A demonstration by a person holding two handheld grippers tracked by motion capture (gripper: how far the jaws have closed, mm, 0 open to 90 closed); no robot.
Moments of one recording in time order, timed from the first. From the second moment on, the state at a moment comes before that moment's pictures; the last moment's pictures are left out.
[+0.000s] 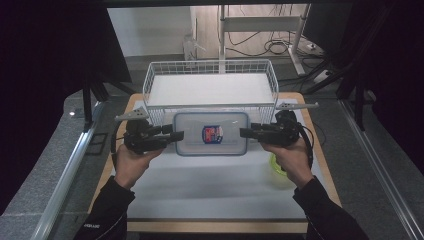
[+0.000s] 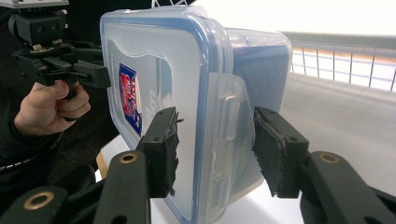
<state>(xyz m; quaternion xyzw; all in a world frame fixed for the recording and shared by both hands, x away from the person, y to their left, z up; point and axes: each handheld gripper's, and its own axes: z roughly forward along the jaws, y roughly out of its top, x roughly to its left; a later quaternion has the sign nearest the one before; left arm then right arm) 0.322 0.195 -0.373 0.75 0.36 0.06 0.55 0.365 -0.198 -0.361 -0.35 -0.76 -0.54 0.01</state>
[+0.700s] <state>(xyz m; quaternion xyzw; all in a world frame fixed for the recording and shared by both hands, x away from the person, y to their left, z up) 0.371 0.202 -0.327 0.73 0.36 0.07 0.57 0.414 -0.190 -0.315 -0.36 -0.75 -0.56 0.00</state>
